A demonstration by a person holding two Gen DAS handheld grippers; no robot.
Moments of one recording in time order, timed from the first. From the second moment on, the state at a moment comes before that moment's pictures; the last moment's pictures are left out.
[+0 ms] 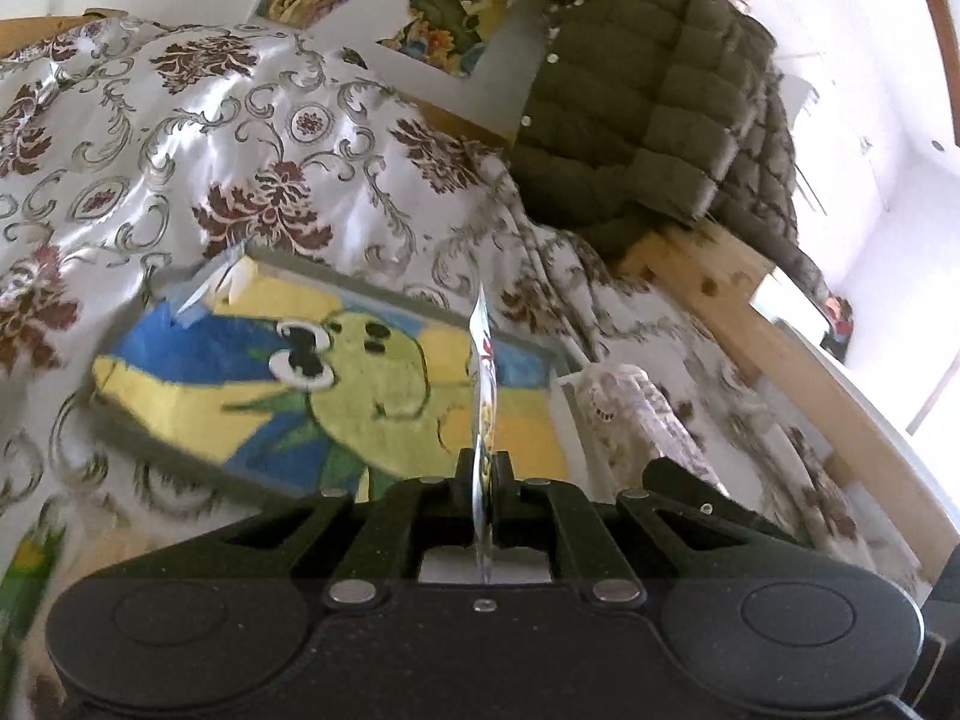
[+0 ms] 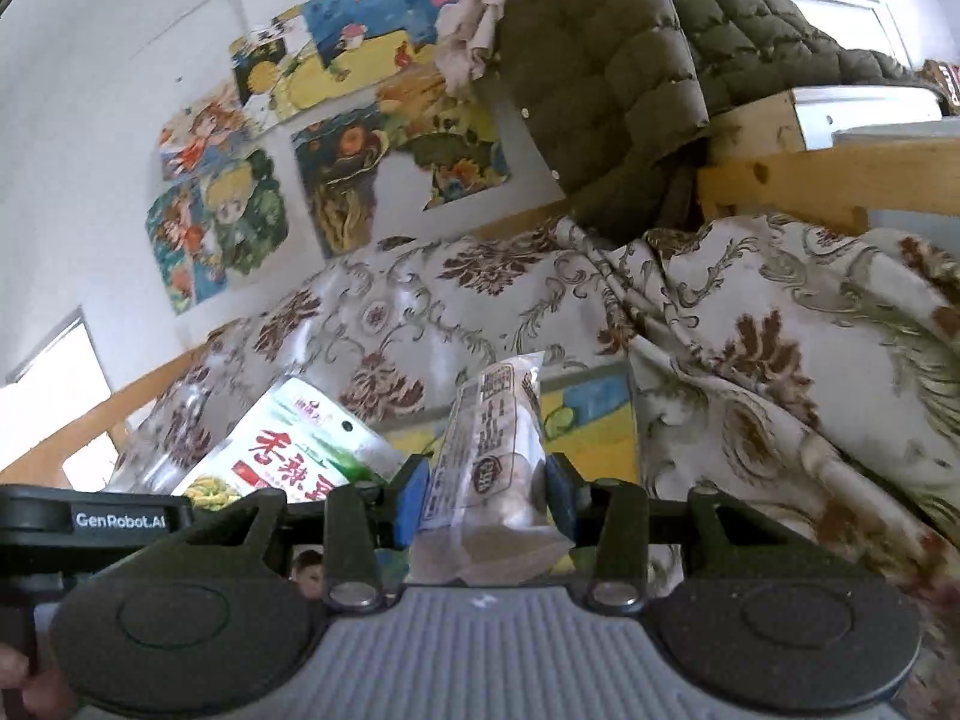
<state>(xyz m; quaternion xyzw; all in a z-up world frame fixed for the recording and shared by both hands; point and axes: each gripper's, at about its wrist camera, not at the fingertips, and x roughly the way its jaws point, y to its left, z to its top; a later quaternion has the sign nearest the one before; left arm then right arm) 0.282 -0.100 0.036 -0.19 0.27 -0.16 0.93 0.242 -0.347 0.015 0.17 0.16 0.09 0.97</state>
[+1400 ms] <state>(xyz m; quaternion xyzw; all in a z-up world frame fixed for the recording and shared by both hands) 0.382 -0.143 -0.015 -0.12 0.33 -0.06 0.94 0.335 -0.347 -0.038 0.14 0.24 0.08 0.96</state>
